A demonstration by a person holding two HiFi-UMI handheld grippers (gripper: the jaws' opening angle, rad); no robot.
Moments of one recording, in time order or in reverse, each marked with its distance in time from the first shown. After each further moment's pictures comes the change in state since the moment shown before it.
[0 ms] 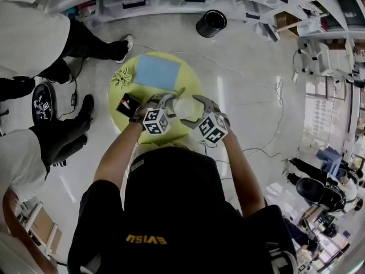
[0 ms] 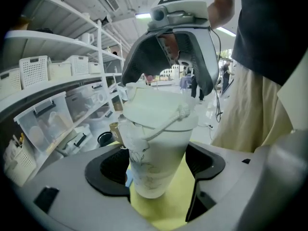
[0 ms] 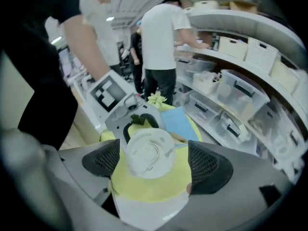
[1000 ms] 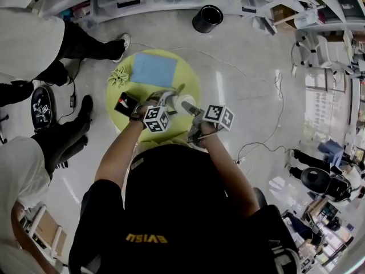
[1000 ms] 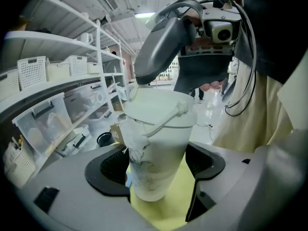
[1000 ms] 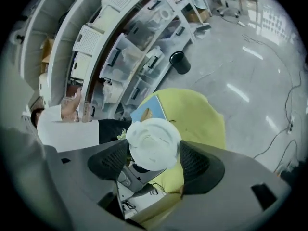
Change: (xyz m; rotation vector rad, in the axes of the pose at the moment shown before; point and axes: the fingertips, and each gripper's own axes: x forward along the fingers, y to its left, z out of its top) left arm 0.009 -0.002 0.003 0.014 0.004 -0.003; right arm 0.001 -0.012 -0.049 1.758 -0.183 -0.056
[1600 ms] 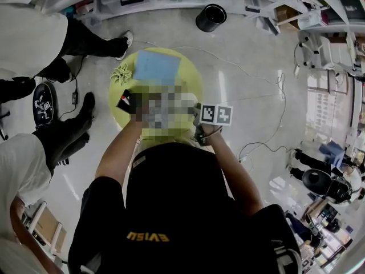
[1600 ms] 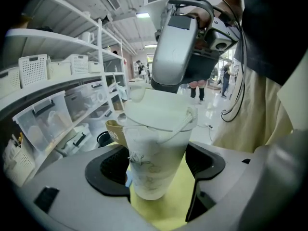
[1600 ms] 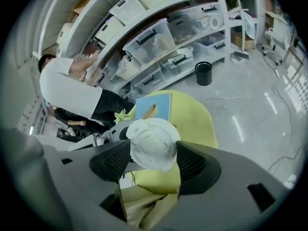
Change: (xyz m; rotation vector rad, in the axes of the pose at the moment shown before) left arm -0.003 0.002 -0.001 -0.018 -0.002 -0.004; right arm 0.000 0.011 0.000 -0.476 0.100 -0.101
